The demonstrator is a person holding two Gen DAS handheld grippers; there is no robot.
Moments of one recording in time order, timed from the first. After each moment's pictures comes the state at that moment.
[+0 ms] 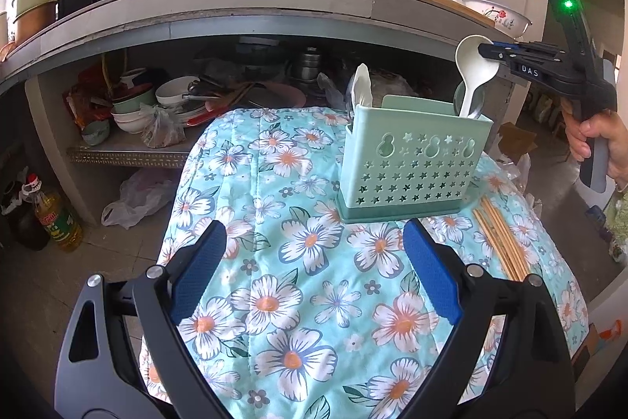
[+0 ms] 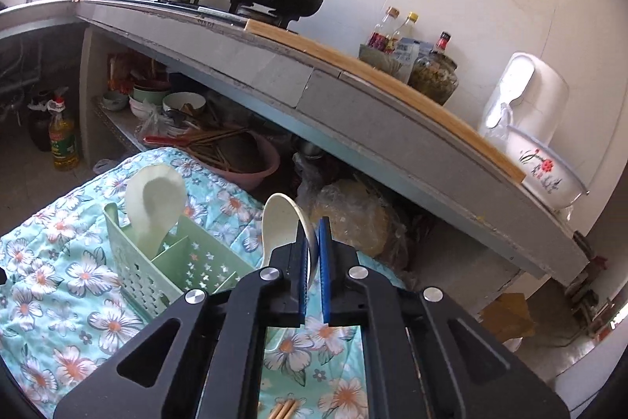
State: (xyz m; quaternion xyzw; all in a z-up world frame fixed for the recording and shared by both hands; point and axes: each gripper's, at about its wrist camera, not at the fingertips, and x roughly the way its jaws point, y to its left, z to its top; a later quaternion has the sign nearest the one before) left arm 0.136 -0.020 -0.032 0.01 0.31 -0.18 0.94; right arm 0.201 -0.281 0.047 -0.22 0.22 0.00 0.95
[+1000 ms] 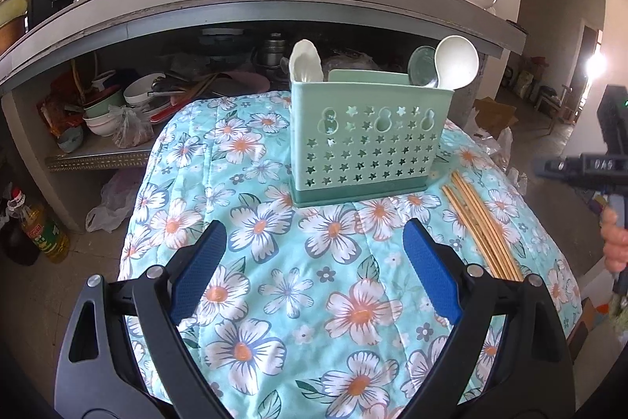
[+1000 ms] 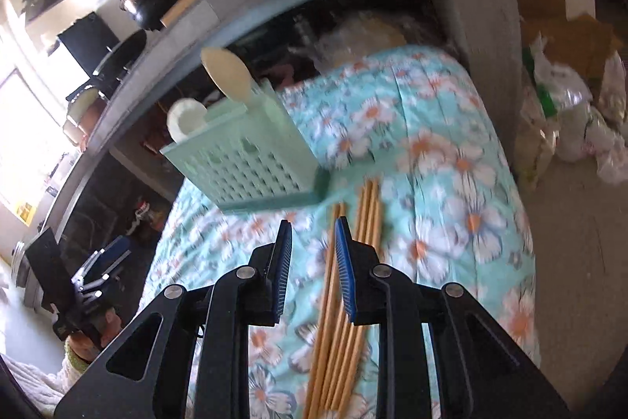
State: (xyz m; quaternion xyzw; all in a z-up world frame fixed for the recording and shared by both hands) left arm 0.123 -0.067 -0.040 0.05 0.33 -0.22 0.92; right arm 0.075 -0.416 -0.069 0.25 0.40 0.07 0.88
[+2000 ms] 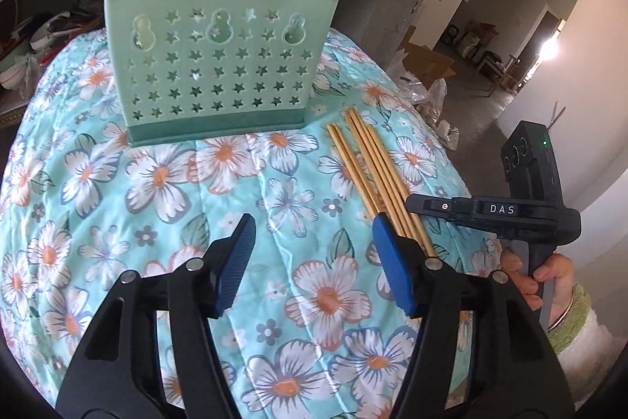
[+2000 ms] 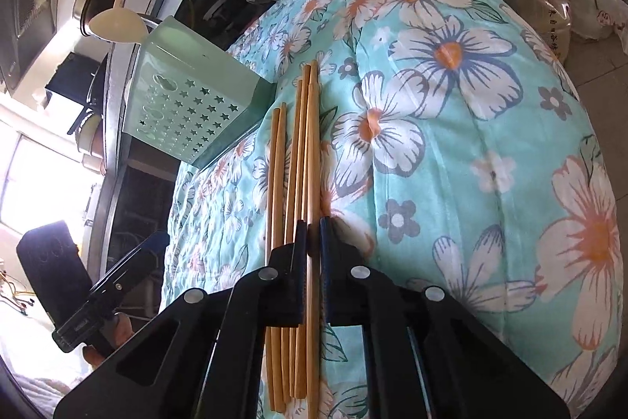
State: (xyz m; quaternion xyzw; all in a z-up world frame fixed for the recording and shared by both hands) left arm 0.124 -0.173 -0.087 0.00 0.45 -0.34 0.82; right arm 0.066 -0.448 -0.176 0.39 0.44 0.12 0.80
